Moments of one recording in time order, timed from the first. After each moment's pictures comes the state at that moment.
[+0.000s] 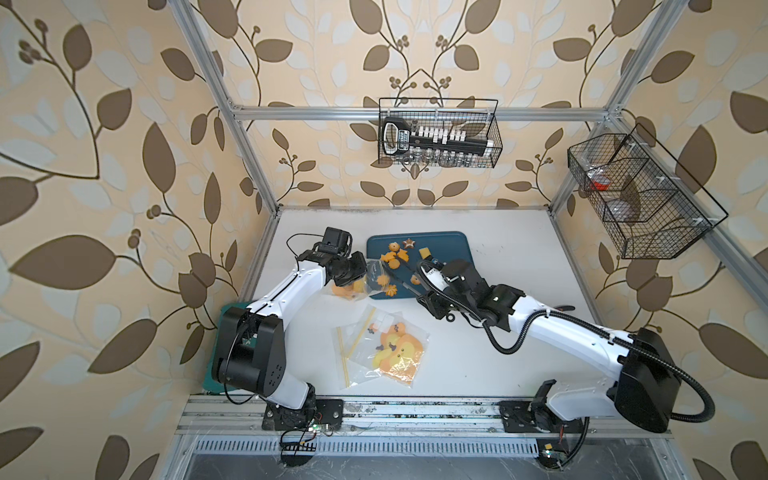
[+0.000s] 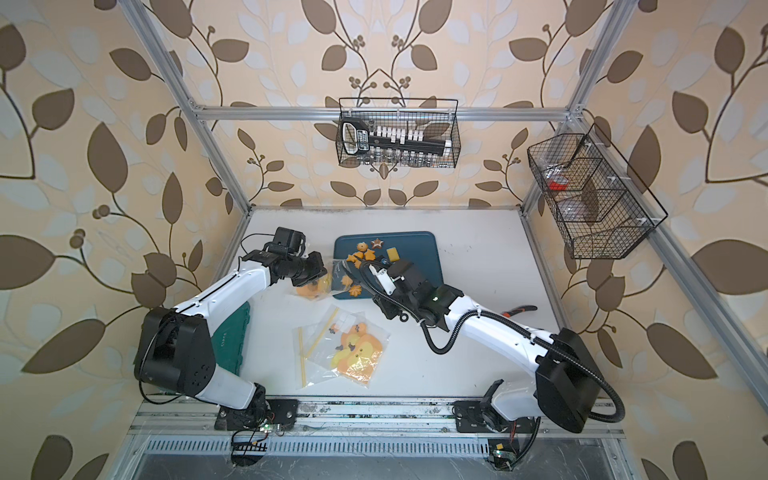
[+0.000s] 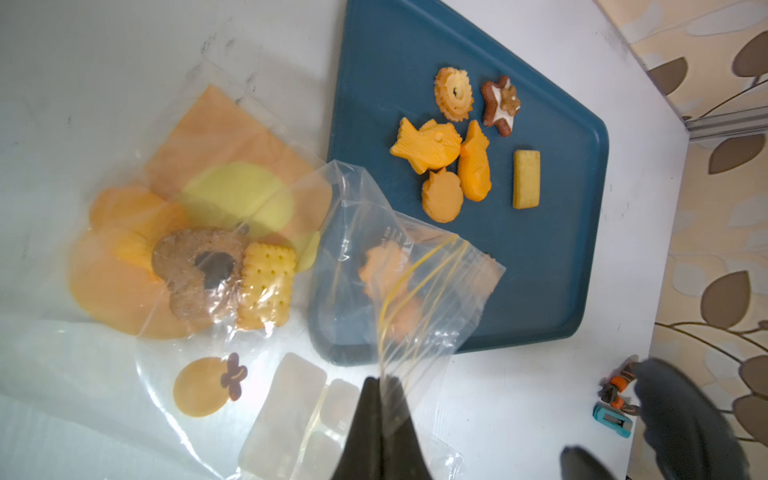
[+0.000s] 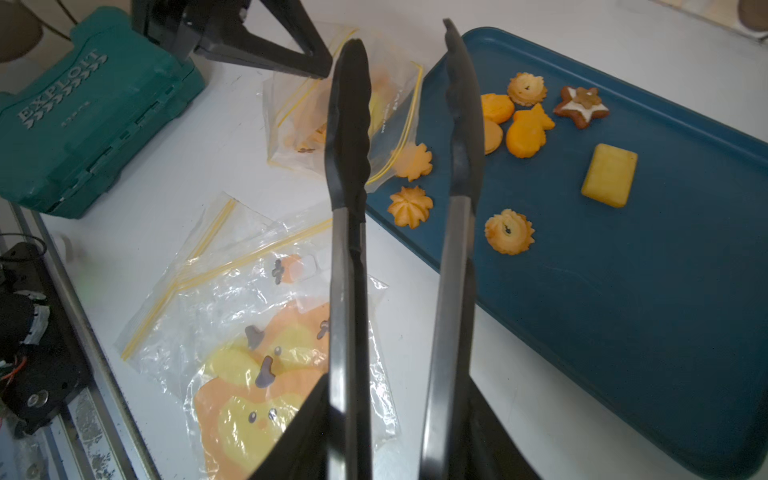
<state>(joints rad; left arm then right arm) -0.22 1.50 1.08 -0.53 0.28 -0.65 0.77 1.36 0.96 -0.35 0.01 0.17</state>
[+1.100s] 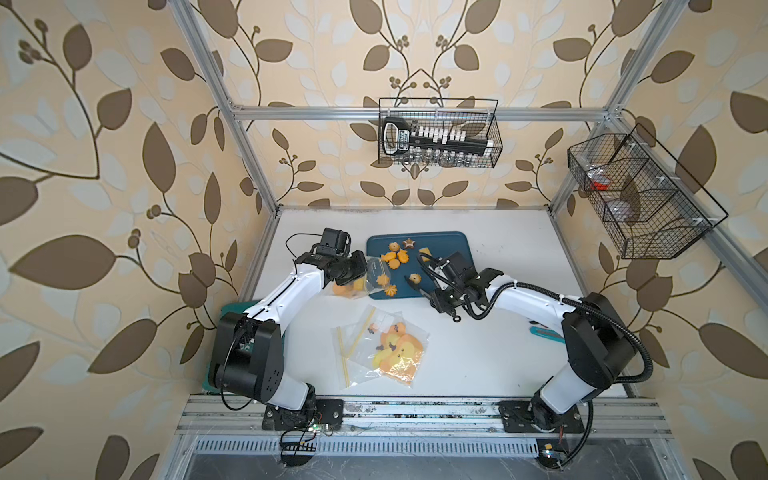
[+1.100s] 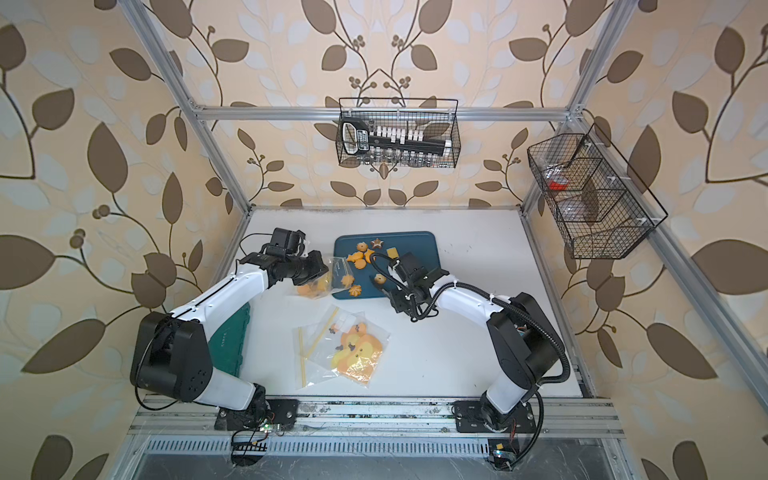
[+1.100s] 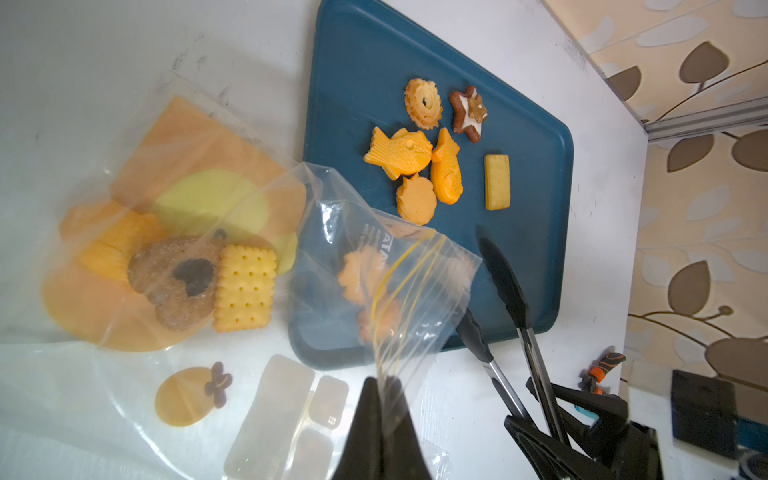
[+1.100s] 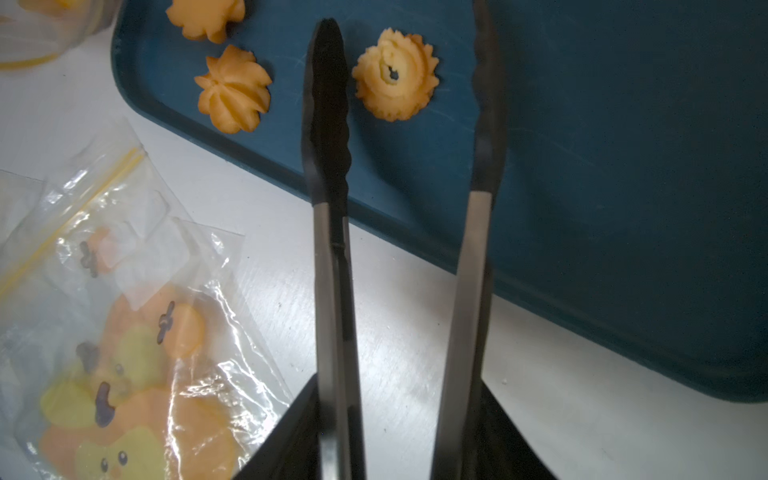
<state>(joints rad) -0.22 1.48 1.06 -0.48 0.31 -0.65 0.62 1.65 1.06 -0.50 -0.03 0.23</state>
